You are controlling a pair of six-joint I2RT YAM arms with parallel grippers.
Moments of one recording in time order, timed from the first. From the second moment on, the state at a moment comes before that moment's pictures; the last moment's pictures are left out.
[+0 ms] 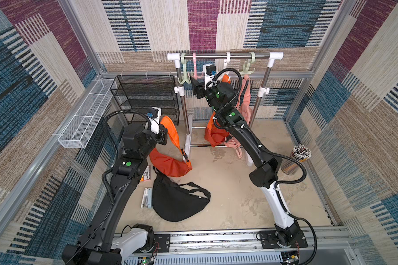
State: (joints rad) left arm -0.21 1.11 1.18 -0.18 0.11 0.09; right arm 0.60 2.39 2.71 -0.02 0.10 -0.04
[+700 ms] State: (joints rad) left arm -0.20 1.11 1.18 -0.17 0.13 0.08; right arm 0.56 2.41 2.71 0.05 0.11 0.00
